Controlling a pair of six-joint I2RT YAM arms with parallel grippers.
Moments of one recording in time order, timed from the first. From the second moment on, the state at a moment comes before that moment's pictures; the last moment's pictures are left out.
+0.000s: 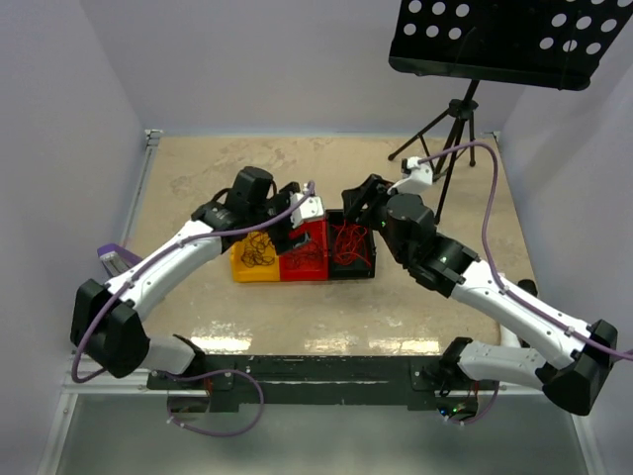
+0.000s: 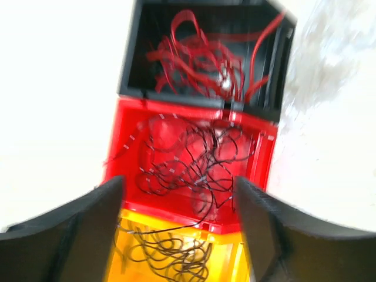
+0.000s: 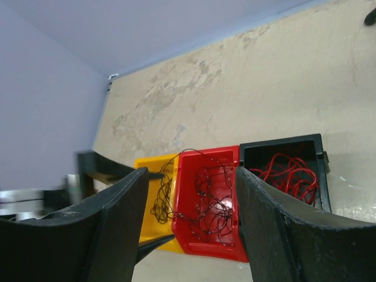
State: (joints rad) left arm -0.56 1.41 1.11 -0.43 0.43 0.68; right arm 0.83 1.10 1.05 -0.17 0.56 0.72
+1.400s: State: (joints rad) left arm -0.07 1.21 1.25 -0.68 0.65 0.51; right arm 0.85 1.75 1.13 -0.04 0.03 0.58
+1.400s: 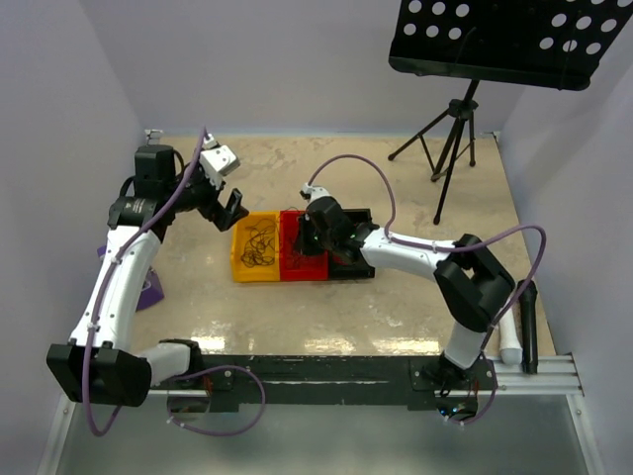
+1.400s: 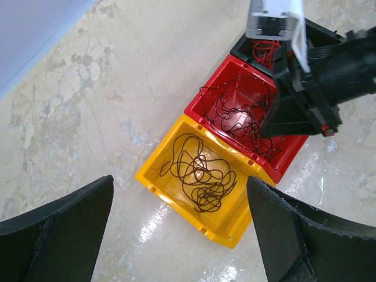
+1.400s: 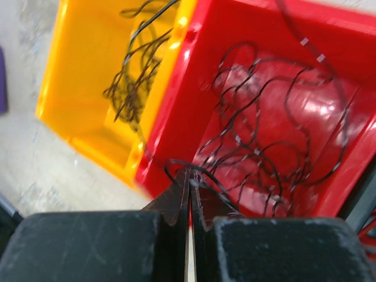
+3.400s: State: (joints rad) left arm 0.06 1.18 1.22 -0.62 0.66 0.32; right arm 0.87 2.06 1.73 -0.37 0.28 0.48
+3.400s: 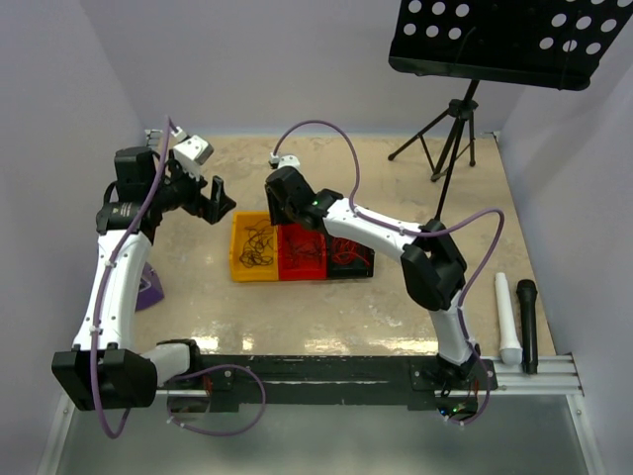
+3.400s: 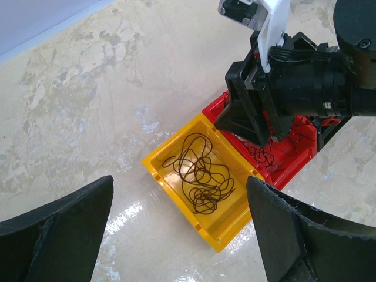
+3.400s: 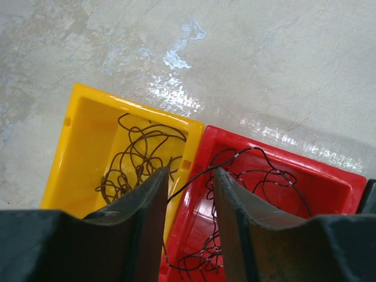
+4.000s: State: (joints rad) left arm 0.07 1.17 1.20 -0.62 0.66 0.35; right arm 0.87 1.99 1.59 -0.35 0.33 0.52
